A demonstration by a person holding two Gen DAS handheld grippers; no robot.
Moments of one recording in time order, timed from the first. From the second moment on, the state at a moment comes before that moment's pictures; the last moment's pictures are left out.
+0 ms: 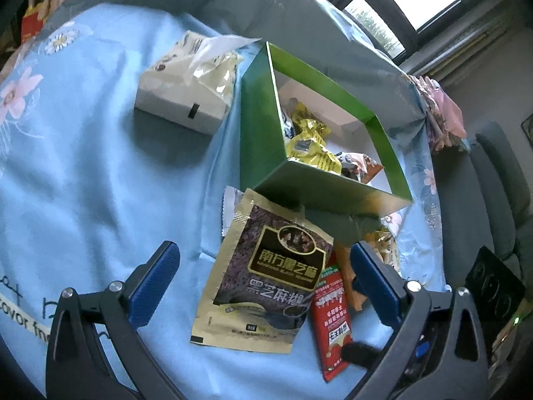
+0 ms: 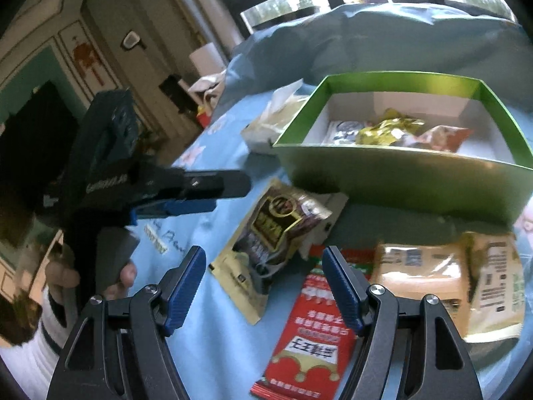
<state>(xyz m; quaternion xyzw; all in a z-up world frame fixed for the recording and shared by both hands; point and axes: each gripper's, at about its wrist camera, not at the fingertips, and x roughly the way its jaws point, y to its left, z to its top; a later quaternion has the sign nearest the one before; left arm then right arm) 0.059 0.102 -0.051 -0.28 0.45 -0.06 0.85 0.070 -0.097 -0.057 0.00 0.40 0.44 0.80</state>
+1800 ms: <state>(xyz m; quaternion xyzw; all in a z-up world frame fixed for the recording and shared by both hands) 0.041 0.069 -0.038 -0.24 0.45 -0.13 0.85 0.071 -0.085 -0.063 -0.05 0.37 0.45 0.81</state>
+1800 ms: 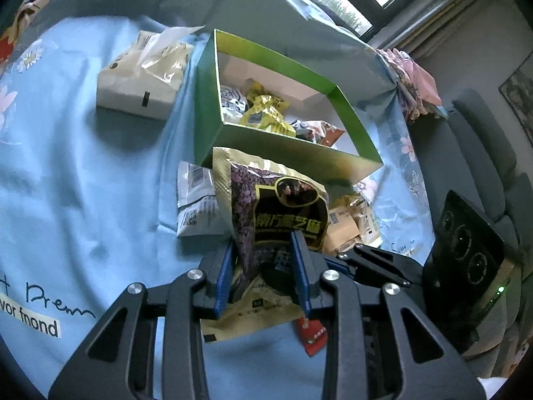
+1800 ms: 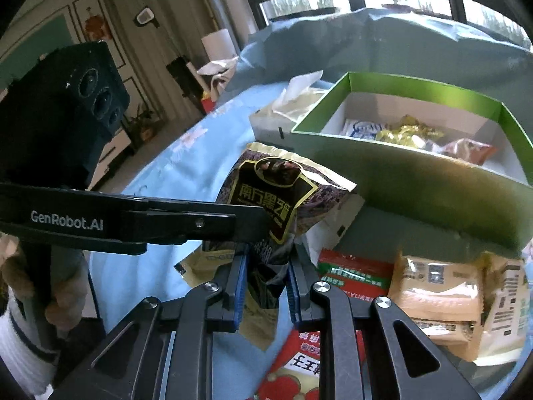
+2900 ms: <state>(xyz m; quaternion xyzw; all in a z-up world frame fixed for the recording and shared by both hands) 0.100 0.014 0.004 -0.20 0.39 -0.16 0.88 0.097 -0.133 -0.022 0.00 0.32 0.38 0.87</state>
